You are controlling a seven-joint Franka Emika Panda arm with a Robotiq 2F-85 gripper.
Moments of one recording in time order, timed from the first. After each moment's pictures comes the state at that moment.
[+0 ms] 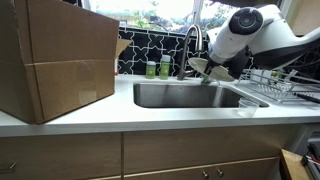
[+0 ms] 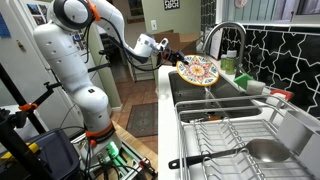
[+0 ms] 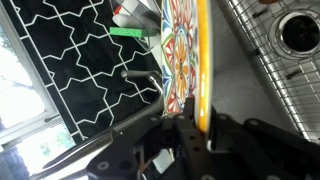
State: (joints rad) arm 0.02 -0.13 0.01 -2.32 -1.38 2.15 0.85
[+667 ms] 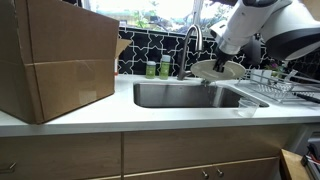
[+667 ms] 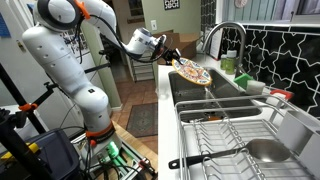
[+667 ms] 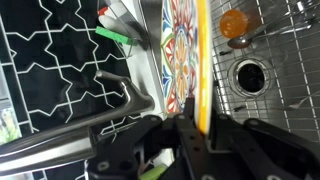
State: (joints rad) arm 0.02 -0.25 0.01 -2.37 -1.14 2.17 0.35
